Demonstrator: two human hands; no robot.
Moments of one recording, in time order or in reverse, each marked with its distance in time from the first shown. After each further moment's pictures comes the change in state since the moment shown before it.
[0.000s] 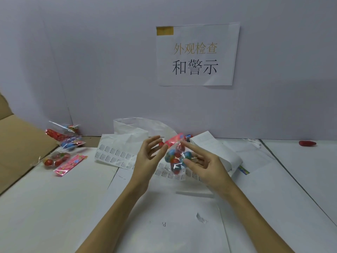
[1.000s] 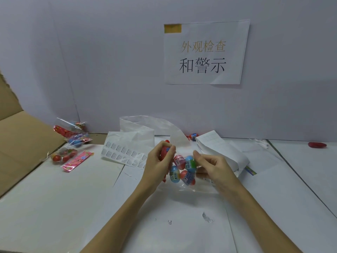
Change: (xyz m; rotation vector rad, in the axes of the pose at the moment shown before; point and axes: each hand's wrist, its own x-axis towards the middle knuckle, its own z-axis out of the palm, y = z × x) left_hand -0.008 -0.006 0.008 0.137 -0.003 0.104; right_hand 0.002 0.004 0.007 0.092 0.129 0.322
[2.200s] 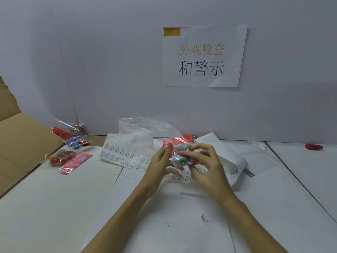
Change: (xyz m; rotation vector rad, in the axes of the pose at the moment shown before) left_hand 0.003 -0.001 -0.001 -0.261 -0.177 -0.201; right_hand -0.003 0.010 0.008 -0.444 0.105 -0.653
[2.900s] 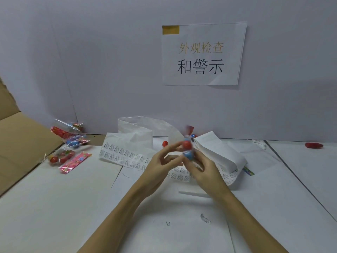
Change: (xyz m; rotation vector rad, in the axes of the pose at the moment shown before) left_hand -0.005 0.004 -0.001 -0.047 -0.207 0.104; right_hand 0.000 0.006 0.011 0.367 -0.105 0.382
